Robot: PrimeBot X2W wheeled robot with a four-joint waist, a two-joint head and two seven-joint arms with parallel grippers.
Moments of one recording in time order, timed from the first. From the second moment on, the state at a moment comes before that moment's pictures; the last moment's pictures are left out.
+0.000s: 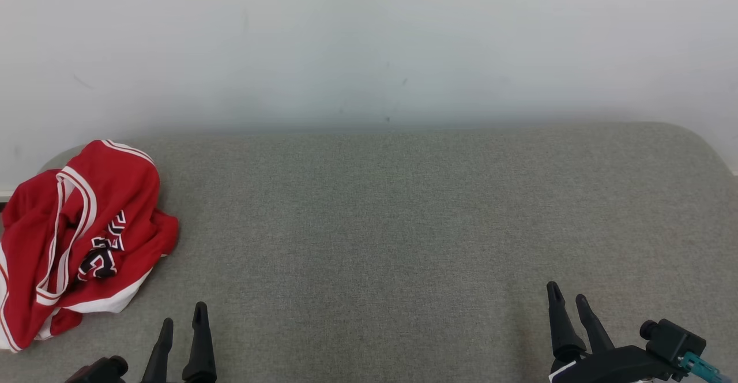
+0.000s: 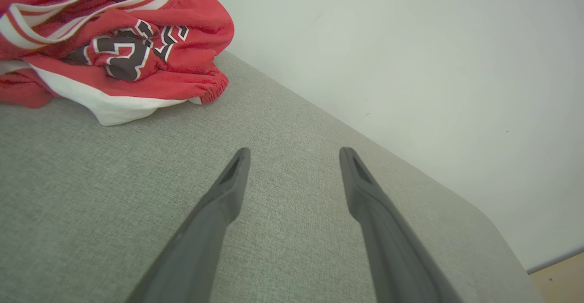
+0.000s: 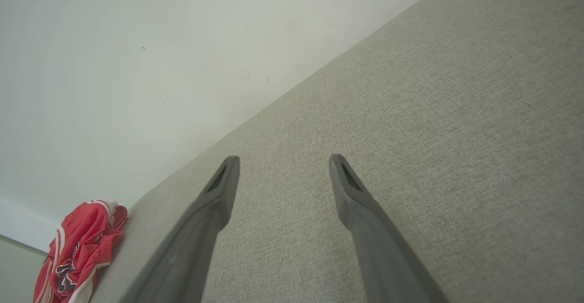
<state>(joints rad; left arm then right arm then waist) -0.02 0.06 0.01 0.23 -0.65 -0.09 -0.11 -0.07 -0.05 0.03 0.34 0.68 0.13 -0.09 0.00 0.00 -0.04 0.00</state>
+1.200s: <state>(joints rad) -0.01 0.06 -0.01 0.25 -0.33 -0.09 -0.20 -0.04 -0.05 0.05 0.31 0.30 0.13 -0.12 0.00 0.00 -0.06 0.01</state>
